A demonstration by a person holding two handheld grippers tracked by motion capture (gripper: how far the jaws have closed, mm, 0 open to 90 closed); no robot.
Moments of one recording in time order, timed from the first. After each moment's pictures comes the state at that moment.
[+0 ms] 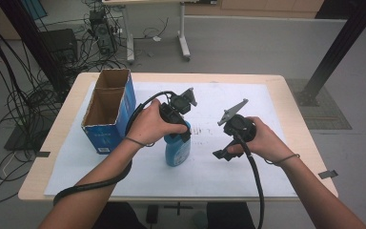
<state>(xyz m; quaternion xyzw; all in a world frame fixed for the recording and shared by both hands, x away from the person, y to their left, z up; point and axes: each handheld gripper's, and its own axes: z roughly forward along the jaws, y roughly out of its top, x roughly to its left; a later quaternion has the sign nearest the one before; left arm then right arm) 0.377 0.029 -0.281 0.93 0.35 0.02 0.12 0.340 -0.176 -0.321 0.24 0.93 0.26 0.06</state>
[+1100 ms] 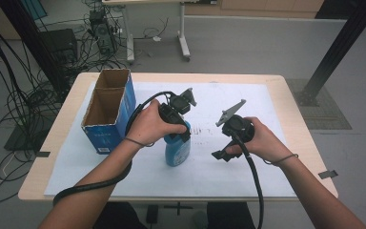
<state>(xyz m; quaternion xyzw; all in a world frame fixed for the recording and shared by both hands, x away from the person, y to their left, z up) 0.377 0.030 -0.281 0.93 0.35 0.02 0.13 0.340 -0.172 -0.321 0.24 0.93 0.26 0.06</state>
